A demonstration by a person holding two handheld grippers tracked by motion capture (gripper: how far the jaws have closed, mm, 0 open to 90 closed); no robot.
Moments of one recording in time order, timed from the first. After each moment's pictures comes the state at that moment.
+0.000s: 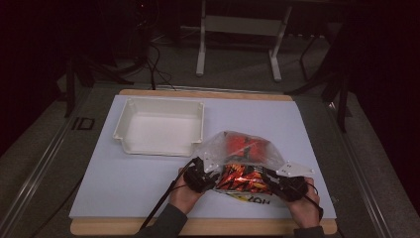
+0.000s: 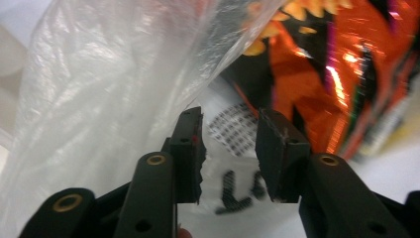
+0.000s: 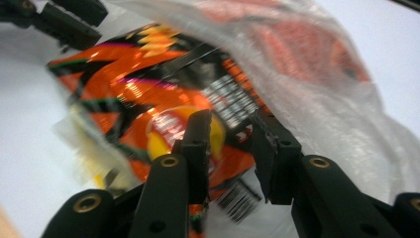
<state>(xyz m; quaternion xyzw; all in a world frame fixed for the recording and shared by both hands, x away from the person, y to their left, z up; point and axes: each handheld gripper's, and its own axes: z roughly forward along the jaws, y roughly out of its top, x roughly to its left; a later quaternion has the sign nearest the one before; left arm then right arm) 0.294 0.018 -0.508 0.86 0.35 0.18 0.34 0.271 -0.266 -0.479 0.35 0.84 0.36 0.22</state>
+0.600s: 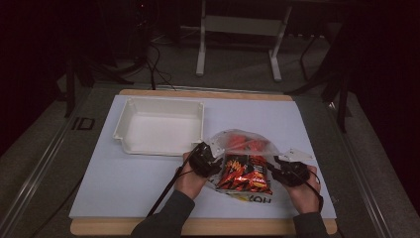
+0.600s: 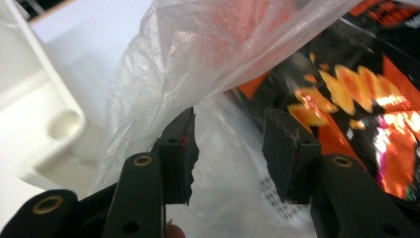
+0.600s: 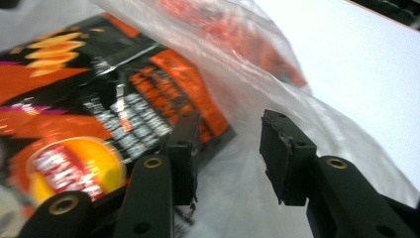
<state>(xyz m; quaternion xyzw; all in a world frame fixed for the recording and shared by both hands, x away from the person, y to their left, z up) 0.323 0.005 -0.477 0.84 0.36 0.23 0.33 0.308 -0.277 -0.478 0.39 0.82 0.33 0.26</state>
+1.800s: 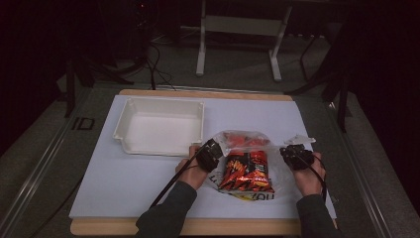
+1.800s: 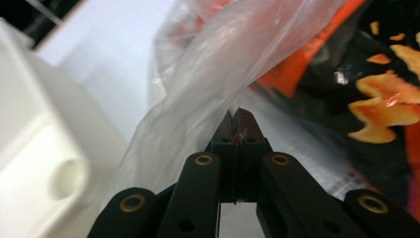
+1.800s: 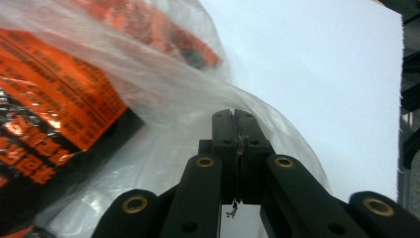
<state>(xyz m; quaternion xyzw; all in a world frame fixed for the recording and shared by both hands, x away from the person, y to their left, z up) 0.341 -0.007 -0.488 0.88 0.30 0.28 0.26 0.359 -0.303 -0.484 0.44 0.82 0.26 0.27</state>
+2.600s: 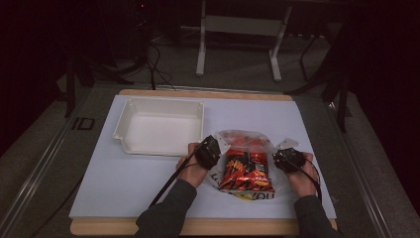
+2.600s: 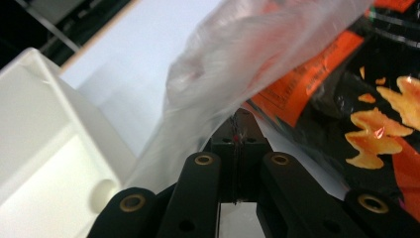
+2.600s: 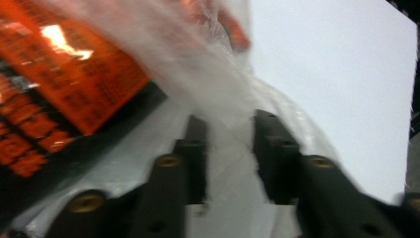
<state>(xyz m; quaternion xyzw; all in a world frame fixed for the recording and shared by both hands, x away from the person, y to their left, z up) 0.340 -0.004 -0.476 0.86 0.30 0.29 0.30 0.361 -0.285 -0.503 0.40 0.84 0.20 0.30</state>
